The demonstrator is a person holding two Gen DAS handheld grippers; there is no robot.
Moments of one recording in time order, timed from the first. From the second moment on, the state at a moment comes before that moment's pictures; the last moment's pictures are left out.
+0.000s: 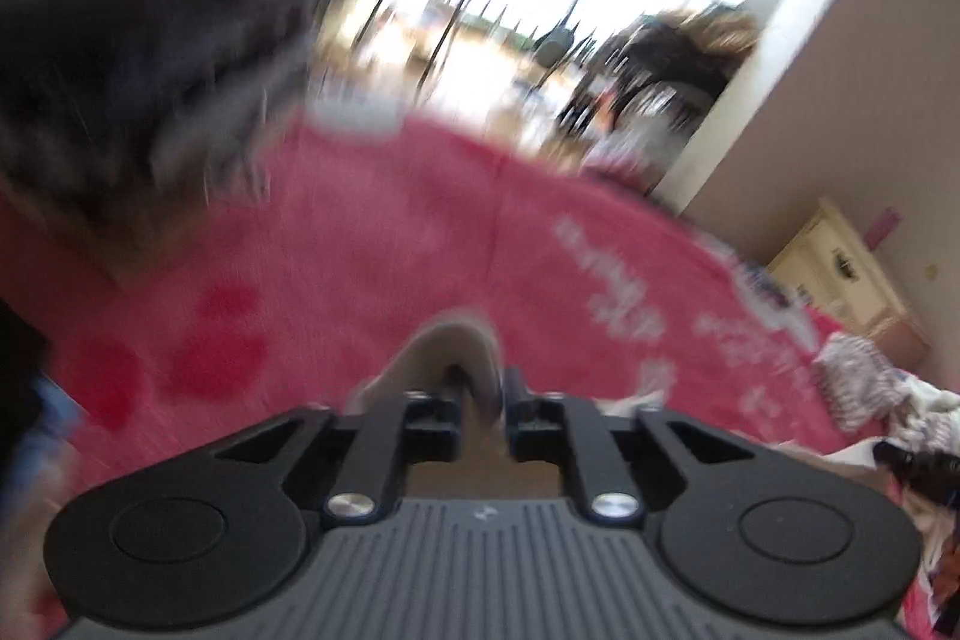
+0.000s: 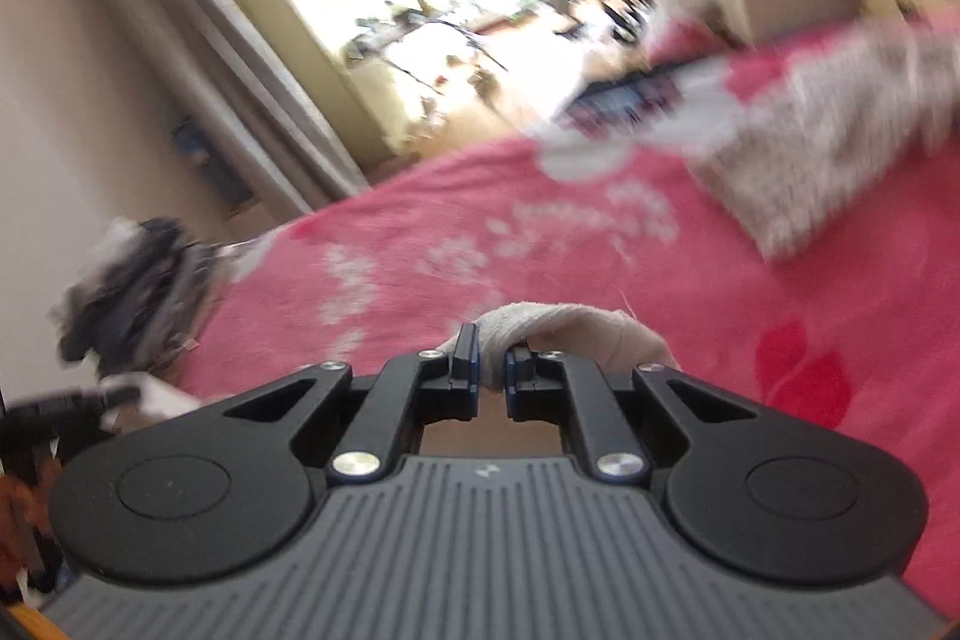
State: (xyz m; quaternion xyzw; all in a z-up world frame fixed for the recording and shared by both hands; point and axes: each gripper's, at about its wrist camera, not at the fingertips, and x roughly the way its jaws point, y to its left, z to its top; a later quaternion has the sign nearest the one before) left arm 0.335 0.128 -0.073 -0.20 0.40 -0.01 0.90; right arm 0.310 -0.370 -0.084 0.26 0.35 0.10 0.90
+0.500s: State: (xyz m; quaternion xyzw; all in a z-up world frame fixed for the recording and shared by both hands) left arm 0.337 0.169 -0.077 -0.25 0.37 0.06 0.89; right arm 0.305 -0.446 -0.131 0.55 0.22 0.04 0.81
